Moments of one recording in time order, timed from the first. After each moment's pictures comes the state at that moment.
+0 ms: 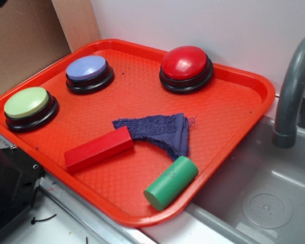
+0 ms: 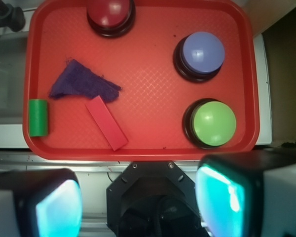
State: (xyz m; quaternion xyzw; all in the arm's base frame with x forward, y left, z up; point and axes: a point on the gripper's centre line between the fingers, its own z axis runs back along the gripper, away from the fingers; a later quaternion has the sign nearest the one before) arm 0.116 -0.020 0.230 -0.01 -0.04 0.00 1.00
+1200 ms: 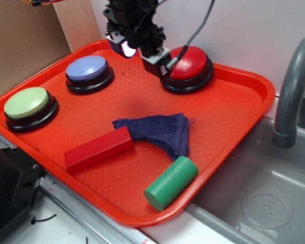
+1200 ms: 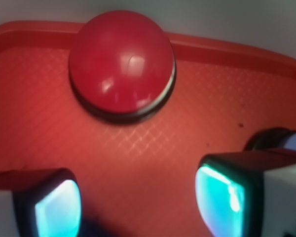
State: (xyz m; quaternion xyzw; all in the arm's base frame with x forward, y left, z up) arm 0.273 -0.047 0.087 0.05 -0.11 -0.01 0.99
